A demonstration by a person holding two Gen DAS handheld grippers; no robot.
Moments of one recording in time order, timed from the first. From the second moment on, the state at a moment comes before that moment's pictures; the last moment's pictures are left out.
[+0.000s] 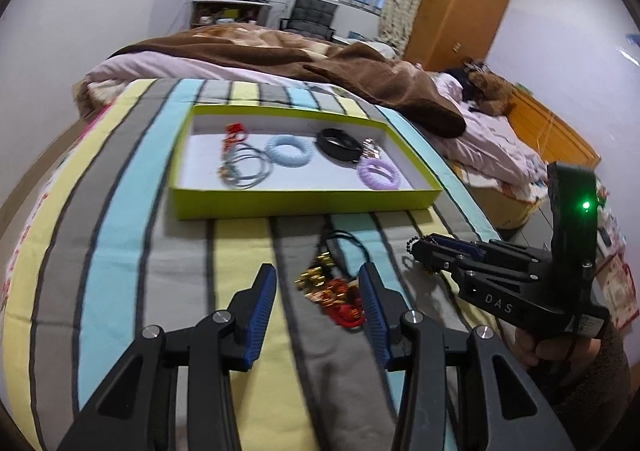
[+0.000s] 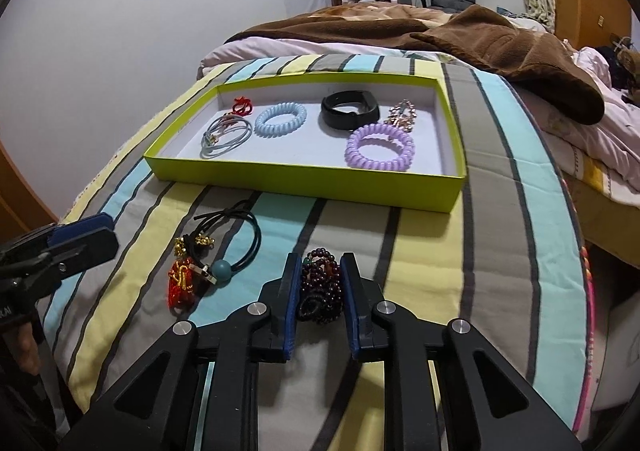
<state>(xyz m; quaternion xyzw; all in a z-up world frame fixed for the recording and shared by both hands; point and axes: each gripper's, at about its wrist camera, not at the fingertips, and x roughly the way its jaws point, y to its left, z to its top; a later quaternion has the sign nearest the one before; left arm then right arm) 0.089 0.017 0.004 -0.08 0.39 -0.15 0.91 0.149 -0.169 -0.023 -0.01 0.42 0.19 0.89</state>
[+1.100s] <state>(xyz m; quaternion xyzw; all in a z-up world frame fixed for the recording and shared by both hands) 0.101 -0.070 -0.015 0.08 0.42 -0.23 0.87 0.132 -0.210 -0.018 0.04 0.41 0.19 0.89</state>
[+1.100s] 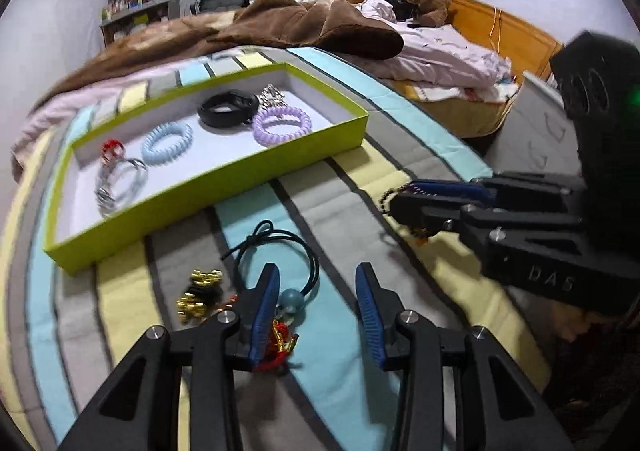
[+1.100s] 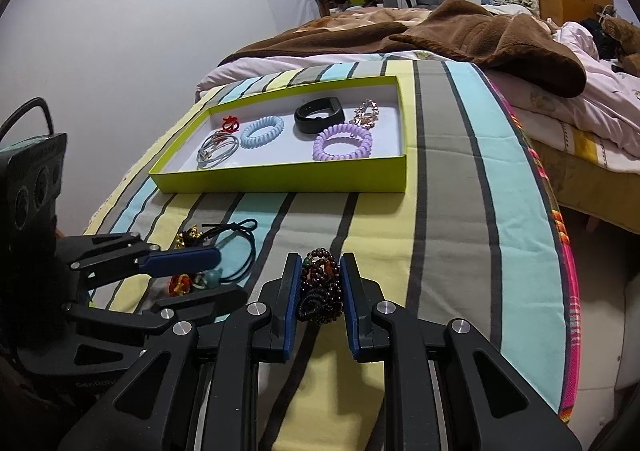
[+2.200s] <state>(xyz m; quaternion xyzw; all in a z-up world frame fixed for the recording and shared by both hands) 0.107 -0.060 -0.006 0.09 0.41 -0.20 0.89 0.127 -0.207 -0.014 0.04 0.40 0.20 0.89</state>
